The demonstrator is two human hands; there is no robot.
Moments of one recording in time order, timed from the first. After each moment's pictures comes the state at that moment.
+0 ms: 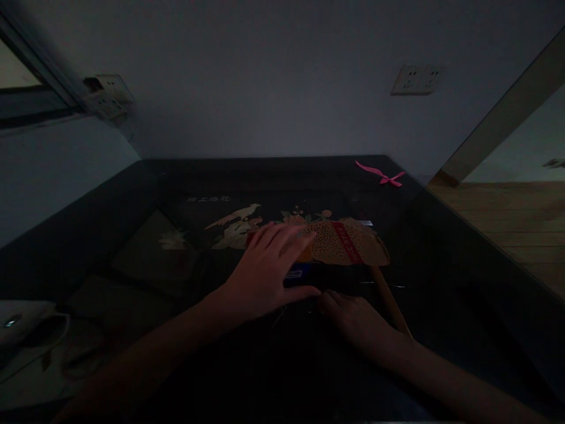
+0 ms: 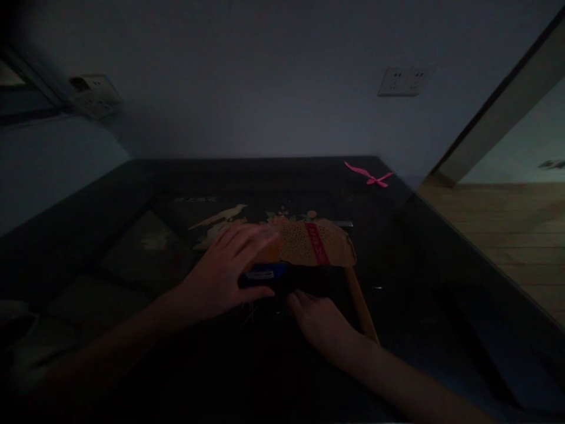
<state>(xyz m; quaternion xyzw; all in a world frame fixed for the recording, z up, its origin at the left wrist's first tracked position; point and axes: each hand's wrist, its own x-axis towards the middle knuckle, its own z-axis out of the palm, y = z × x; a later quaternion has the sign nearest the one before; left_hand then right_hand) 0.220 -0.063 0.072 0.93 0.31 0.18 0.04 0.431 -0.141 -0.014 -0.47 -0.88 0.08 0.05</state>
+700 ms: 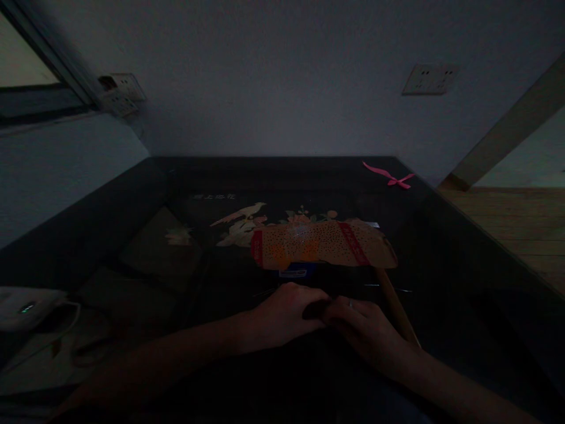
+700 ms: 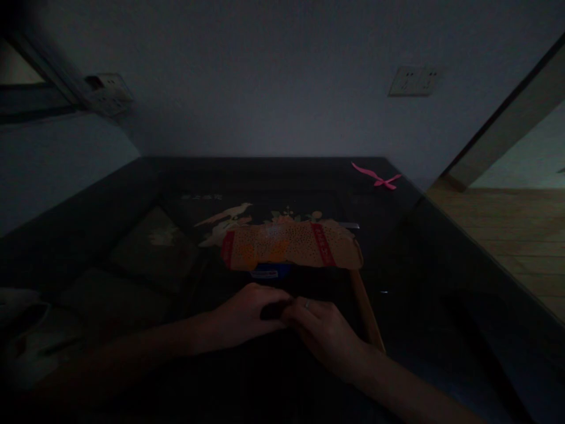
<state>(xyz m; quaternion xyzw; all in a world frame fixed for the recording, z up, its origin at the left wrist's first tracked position) 0.238 -0.091 0.024 0.87 0.25 0.12 0.41 0.432 -0.154 -0.003 -0.39 -0.85 0.18 0.30</state>
